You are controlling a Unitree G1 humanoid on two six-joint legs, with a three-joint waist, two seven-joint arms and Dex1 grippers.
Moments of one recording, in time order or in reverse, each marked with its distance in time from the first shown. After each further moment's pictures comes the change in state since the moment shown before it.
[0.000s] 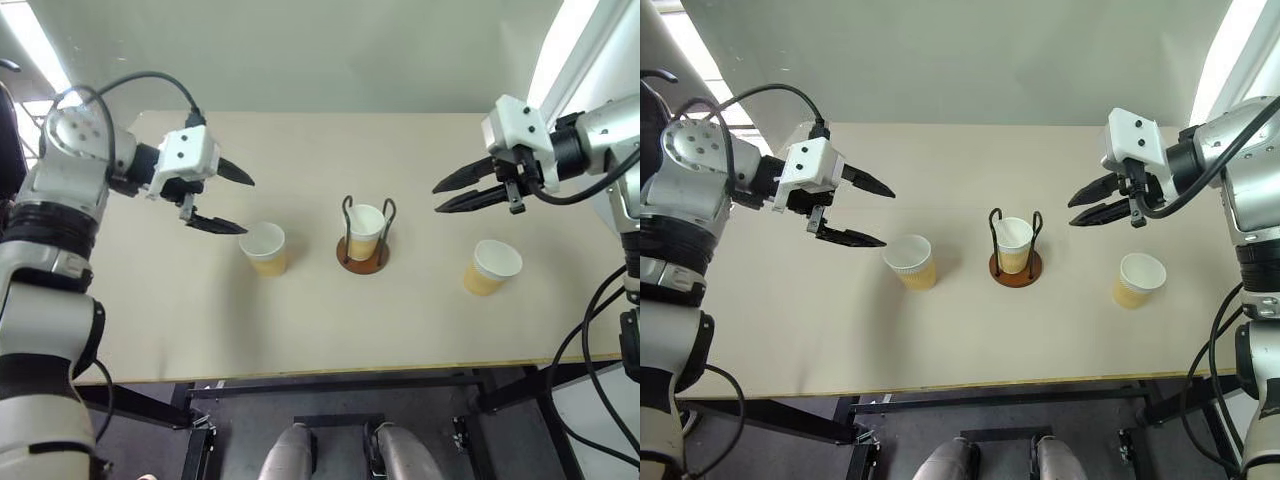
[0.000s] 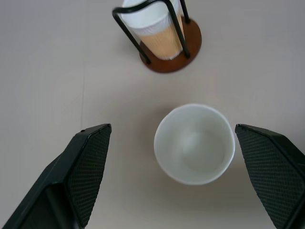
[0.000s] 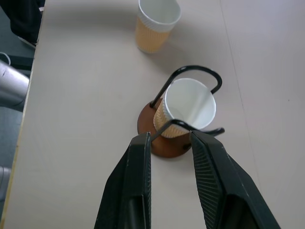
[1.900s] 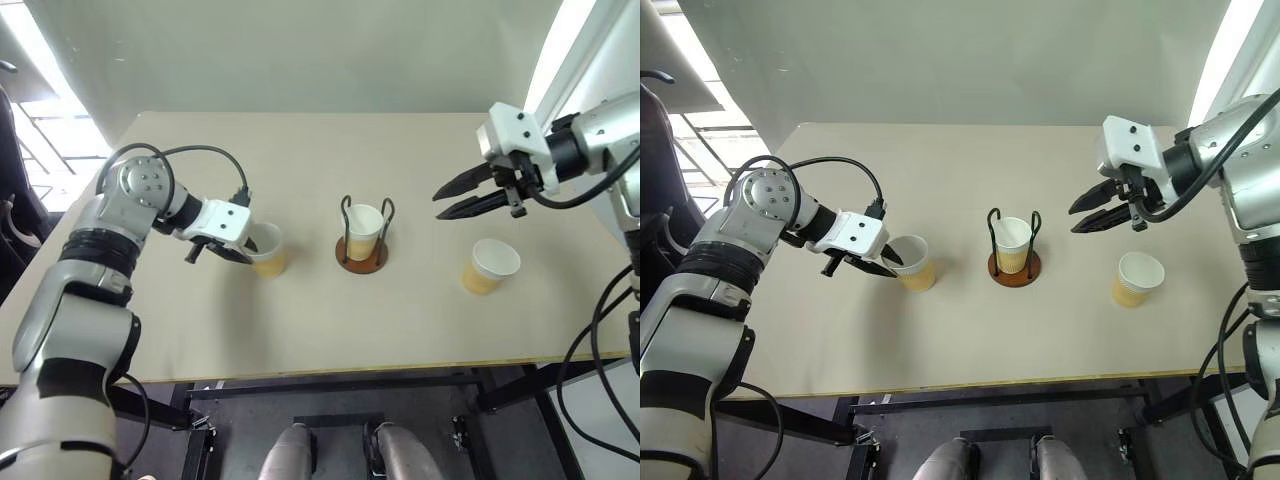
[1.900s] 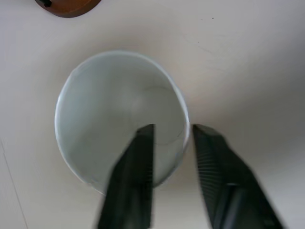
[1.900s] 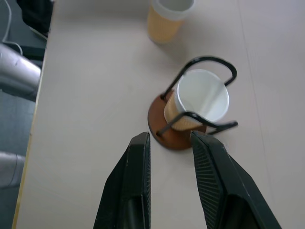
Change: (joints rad) left arm 0.104 -0.137 0.036 0.095 0.341 -0.264 0.000; right arm -0.025 -0.010 0.076 0.011 0.039 -0.017 0.001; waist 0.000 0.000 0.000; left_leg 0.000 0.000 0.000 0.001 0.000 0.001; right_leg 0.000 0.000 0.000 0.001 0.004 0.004
